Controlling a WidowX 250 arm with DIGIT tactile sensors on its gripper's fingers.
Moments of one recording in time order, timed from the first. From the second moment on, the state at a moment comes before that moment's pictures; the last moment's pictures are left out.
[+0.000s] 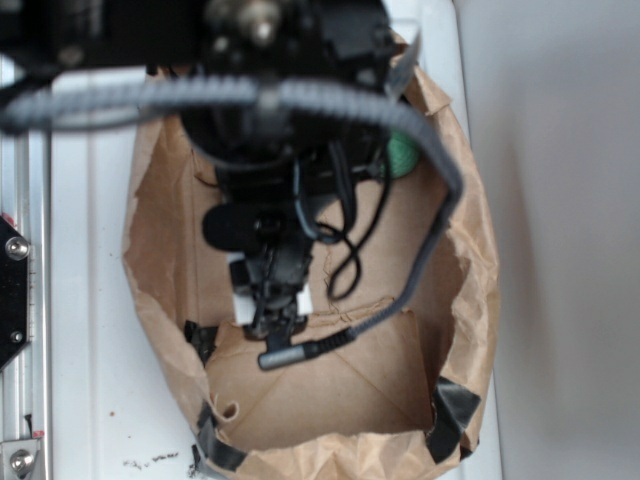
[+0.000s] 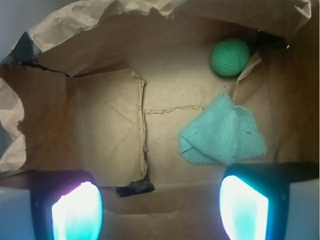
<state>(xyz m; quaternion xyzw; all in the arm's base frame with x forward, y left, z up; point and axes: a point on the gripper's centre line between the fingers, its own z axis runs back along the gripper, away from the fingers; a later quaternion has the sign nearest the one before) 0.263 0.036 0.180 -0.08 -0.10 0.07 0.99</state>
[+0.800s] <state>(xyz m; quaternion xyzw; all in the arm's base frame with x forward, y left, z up) 0.253 0.047 0.107 -0.04 -0.10 0.01 0.99</state>
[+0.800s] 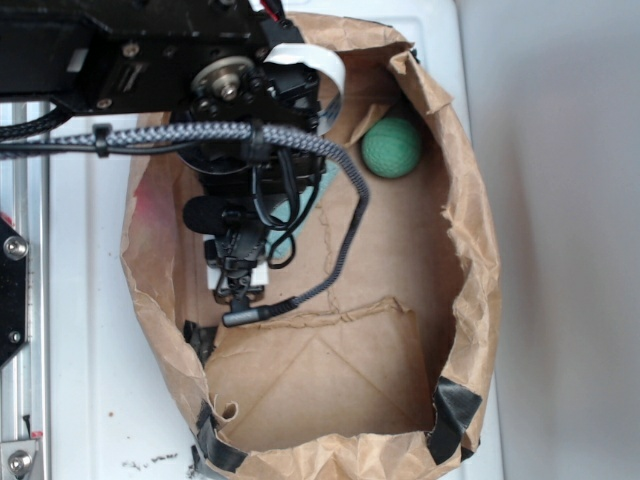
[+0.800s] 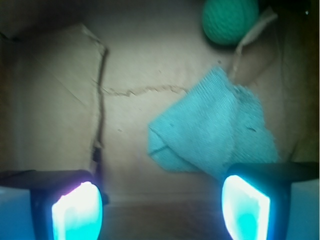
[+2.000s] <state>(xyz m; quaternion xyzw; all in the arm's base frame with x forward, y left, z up) 0.257 0.055 0.089 0.00 -0.10 0.04 0.99</state>
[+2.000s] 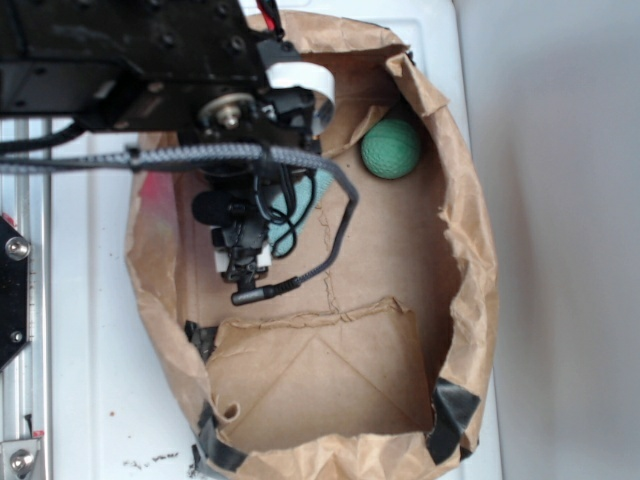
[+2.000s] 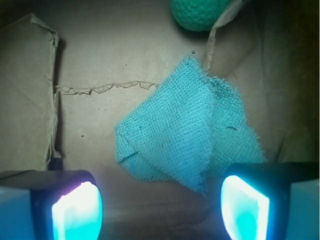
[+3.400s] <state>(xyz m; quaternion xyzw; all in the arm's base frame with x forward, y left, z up) 0.280 0.054 0.027 0.03 -0.13 0.04 0.99</state>
